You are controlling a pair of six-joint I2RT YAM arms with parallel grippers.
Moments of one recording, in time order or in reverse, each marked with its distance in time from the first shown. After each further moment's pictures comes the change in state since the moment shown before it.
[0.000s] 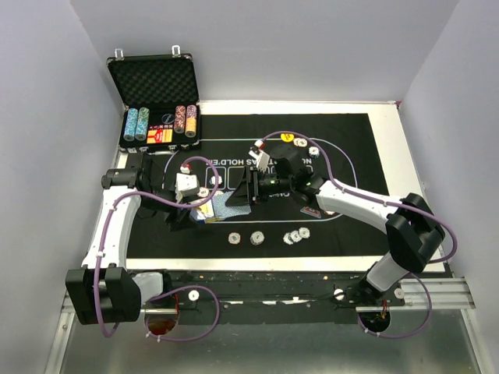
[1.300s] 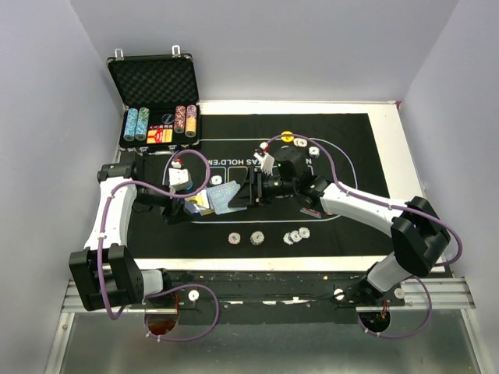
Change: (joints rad) left arm 0.097 0.100 0.014 0.000 0.071 0.146; right arm -0.008 -0.042 -0.045 -0.011 0.026 0.038
